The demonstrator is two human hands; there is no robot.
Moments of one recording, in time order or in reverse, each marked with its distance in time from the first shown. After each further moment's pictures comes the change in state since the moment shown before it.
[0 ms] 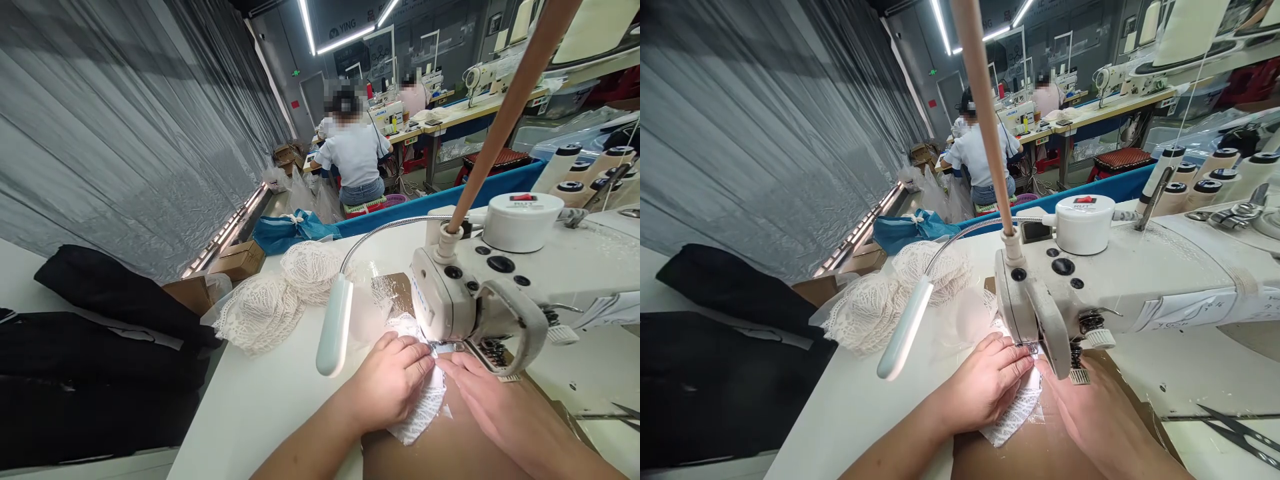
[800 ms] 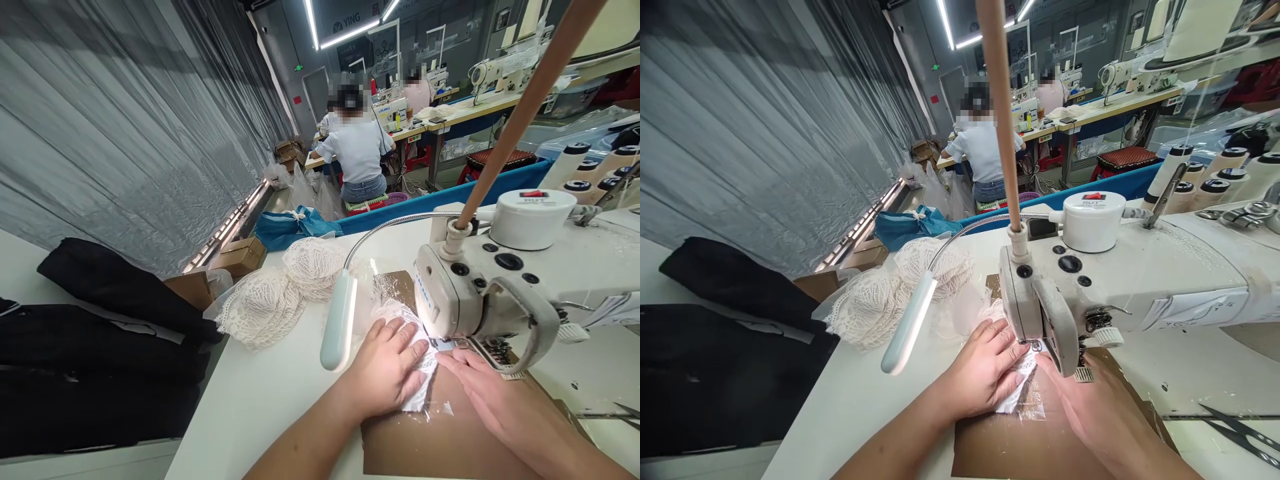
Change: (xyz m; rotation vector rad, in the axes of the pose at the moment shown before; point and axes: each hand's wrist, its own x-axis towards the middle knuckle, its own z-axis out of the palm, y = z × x) left_hand -0.002 -0.005 -0.006 0.070 -0.045 -0.146; right_hand -0.003 -0.001 0.002 0.029 0.000 0.053
